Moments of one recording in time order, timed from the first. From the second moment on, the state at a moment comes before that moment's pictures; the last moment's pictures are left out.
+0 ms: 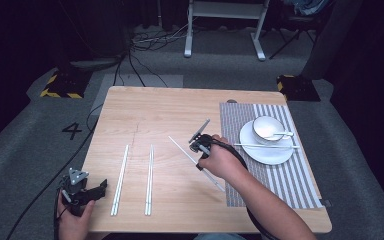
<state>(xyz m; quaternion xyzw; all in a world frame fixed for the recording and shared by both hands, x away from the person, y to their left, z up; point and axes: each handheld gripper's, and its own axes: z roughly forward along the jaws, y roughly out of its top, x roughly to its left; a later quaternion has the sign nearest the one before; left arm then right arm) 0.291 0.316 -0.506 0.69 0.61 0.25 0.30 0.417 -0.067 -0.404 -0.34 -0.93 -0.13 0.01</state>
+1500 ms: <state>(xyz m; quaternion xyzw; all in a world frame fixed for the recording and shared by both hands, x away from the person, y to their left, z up) 0.291 0.316 -0.506 0.69 0.61 0.25 0.30 0.428 -0.198 -0.324 -0.41 -0.90 -0.17 -0.07</state>
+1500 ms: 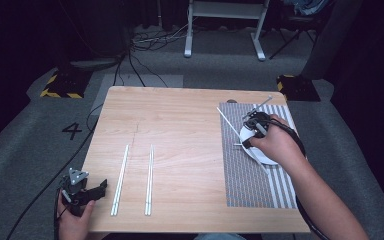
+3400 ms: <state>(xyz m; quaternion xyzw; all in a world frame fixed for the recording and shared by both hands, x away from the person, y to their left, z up) 0.290 0.316 -0.506 0.69 0.61 0.25 0.30 0.459 -0.273 -0.415 -0.36 -0.93 -0.06 -0.07</state>
